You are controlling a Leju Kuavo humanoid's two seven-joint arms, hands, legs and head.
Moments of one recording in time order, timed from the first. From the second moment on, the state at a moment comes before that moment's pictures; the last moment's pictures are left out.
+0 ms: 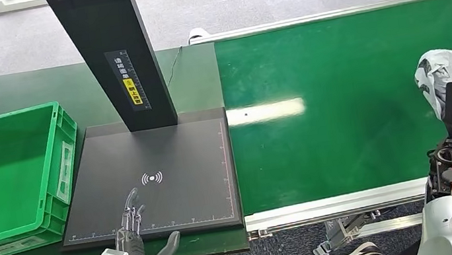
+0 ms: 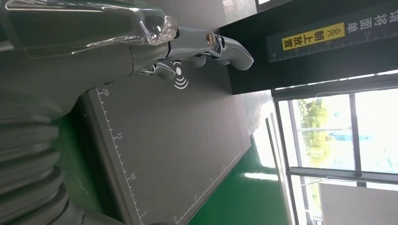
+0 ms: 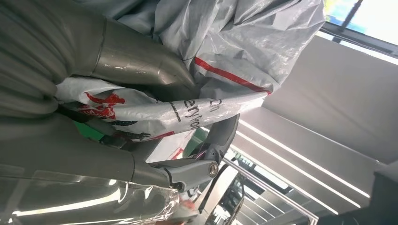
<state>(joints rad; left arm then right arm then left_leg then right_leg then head) 0.14 -0.25 -0.16 -1.28 -0.29 0.07 -0.58 -0.62 -0.20 -0.67 -0.50 0.54 -0.46 -0.63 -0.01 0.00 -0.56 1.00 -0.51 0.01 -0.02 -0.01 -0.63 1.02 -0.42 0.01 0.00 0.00</state>
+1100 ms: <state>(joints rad) 0.10 -0.25 -0.20 -1.26 -0.29 0.09 -0.58 -0.50 0.15 0.29 -0.85 0.01 0.06 -0.56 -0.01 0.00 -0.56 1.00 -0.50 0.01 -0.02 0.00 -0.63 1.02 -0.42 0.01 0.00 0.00</state>
